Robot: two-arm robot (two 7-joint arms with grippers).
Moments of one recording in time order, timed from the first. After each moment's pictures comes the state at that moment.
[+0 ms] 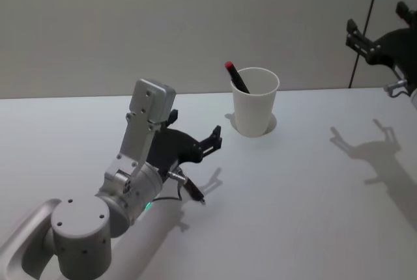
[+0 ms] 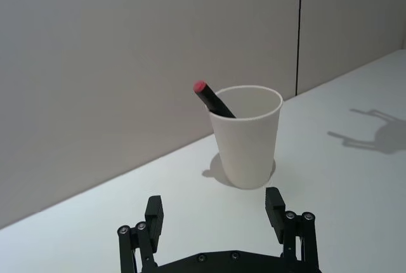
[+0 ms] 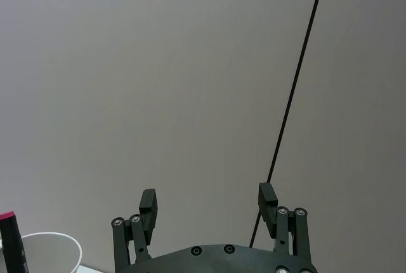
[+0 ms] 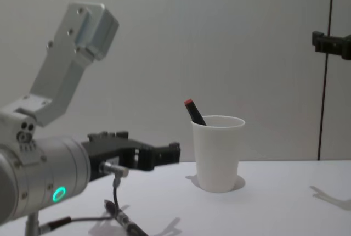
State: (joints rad) left arm -0.20 0.38 0.45 -1.67 -0.33 0.23 -0.01; right arm 0.30 0.22 -0.10 -1.55 0.05 0.00 0.18
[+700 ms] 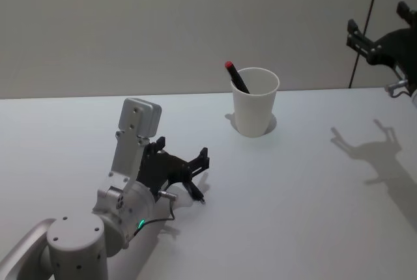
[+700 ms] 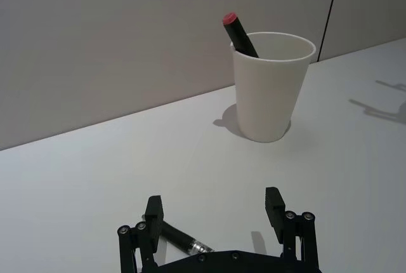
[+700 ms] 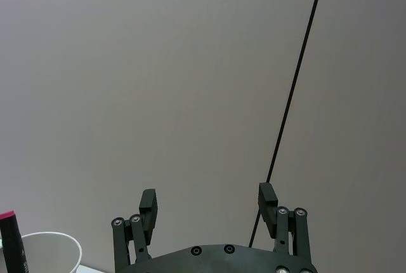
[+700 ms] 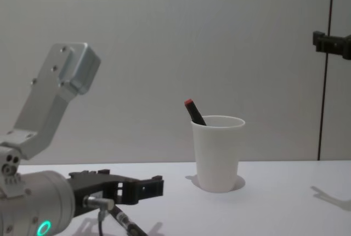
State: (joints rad) left arm -0.15 0.39 0.44 -1.67 -0.44 0.30 0.08; right arm 0.30 0.22 -0.10 -1.55 0.05 0.00 0.18
